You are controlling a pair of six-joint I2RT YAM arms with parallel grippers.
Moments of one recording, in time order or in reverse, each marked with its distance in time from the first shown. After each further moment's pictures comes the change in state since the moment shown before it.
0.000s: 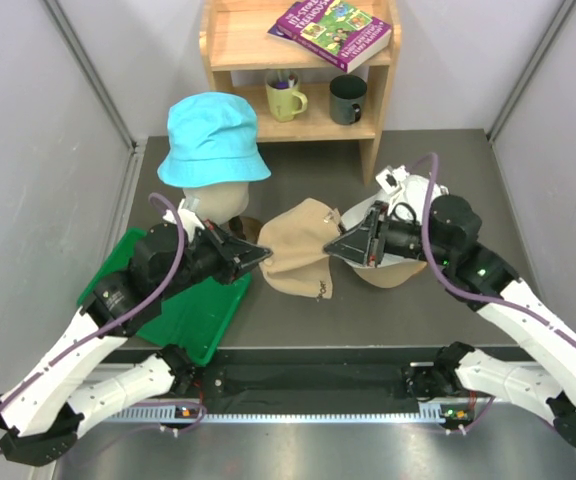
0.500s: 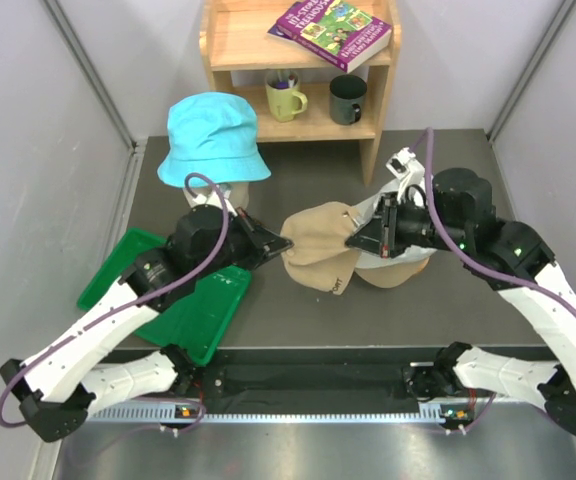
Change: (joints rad) left arm -0.020 0.171 0.017 0.068 -0.045 0.102; right arm 0.008 0.109 0.419 -0.633 0.177 -0.103
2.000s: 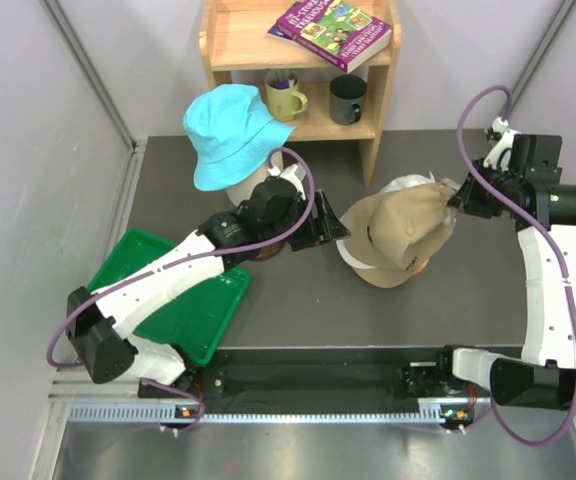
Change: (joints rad) left arm -0.053 0.451 0.190 0.179 0.111 0.278; right arm -0.787 0.184 0.159 -0.323 0.126 -0.360
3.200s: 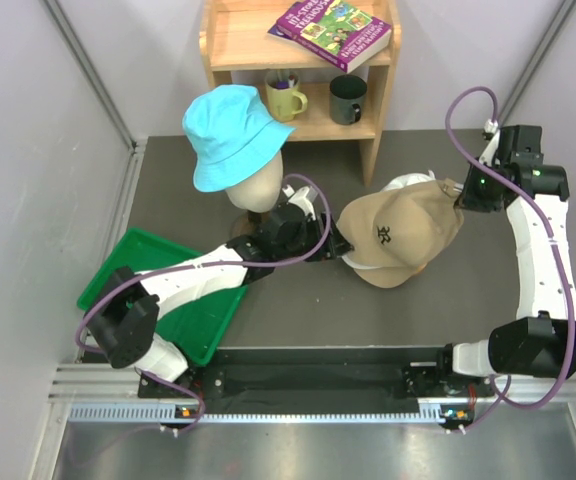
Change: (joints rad) left arm 0.003 0.126 -0.301 0.477 0.034 0.090; right arm -0.034 0.164 -0.028 0.051 0.136 -0.043
